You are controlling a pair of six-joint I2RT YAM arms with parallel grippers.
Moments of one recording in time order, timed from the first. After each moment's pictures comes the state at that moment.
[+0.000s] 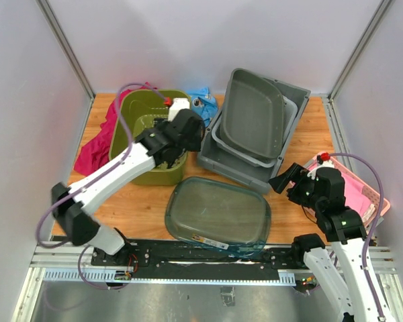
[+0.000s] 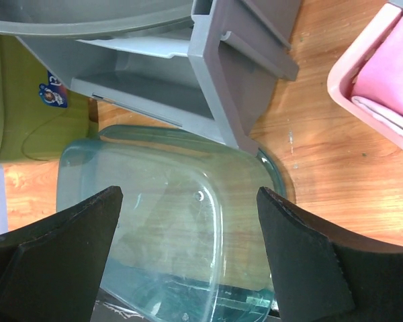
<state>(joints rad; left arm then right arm) -0.78 1.43 1.45 -0.80 -0.65 -0.57 0.19 0.49 0.69 -0.78 -0.13 0.66</state>
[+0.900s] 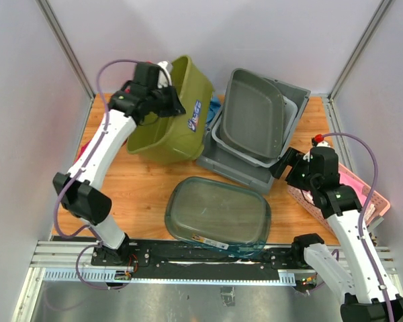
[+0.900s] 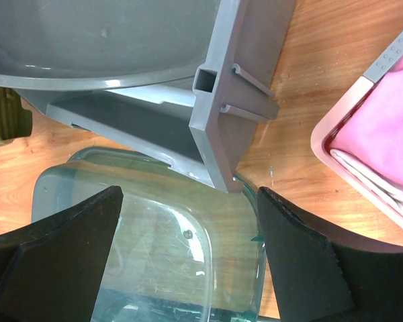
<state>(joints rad) -0.43 1.68 1.81 -0.79 0.06 -0.41 0.19 0.73 0.82 -0.72 -0.05 0.56</state>
